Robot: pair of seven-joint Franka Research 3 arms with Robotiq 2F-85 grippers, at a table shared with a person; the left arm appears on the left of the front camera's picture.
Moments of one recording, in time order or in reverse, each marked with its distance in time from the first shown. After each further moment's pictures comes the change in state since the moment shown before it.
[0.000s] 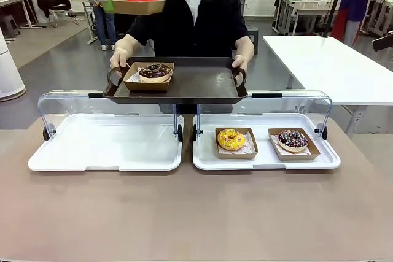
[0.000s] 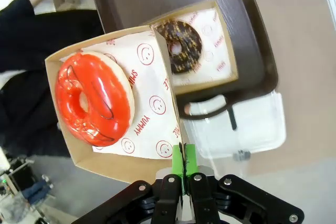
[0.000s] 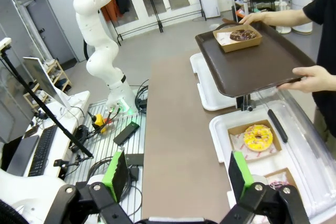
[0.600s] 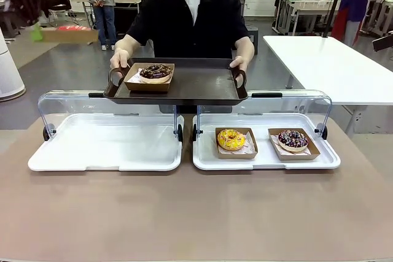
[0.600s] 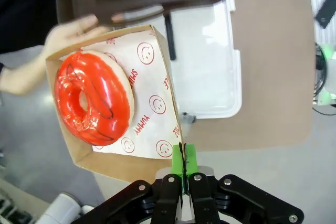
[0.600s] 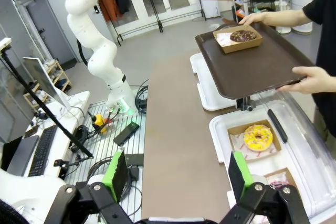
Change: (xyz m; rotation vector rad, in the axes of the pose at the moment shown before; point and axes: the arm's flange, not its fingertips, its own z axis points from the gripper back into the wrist) left arm -0.134 -0.083 -0.009 -0.104 0.053 0.208; right arm 0.000 0.000 0.000 0.000 -0.001 -0.001
